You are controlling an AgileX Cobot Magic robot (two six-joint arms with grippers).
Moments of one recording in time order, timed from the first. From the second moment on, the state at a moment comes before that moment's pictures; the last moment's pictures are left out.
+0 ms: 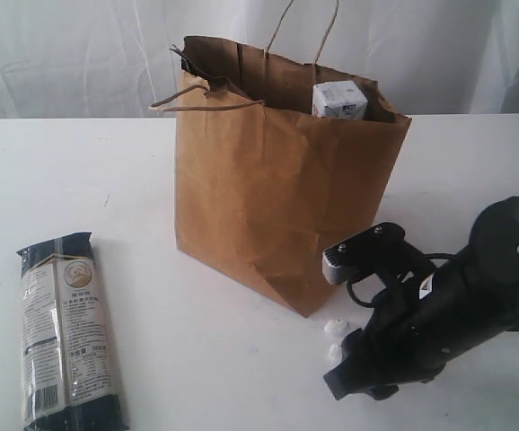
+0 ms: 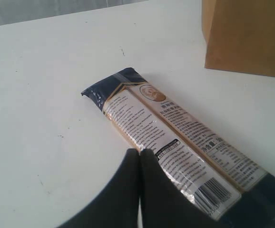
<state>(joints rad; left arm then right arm) -0.21 0.00 0.02 -0.16 0.38 0.22 0.52 1.48 -0.65 0.38 0.53 -0.36</state>
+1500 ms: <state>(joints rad) -0.21 0.00 0.02 -0.16 0.38 0.22 0.53 1.18 -0.61 0.40 0.53 -0.35</state>
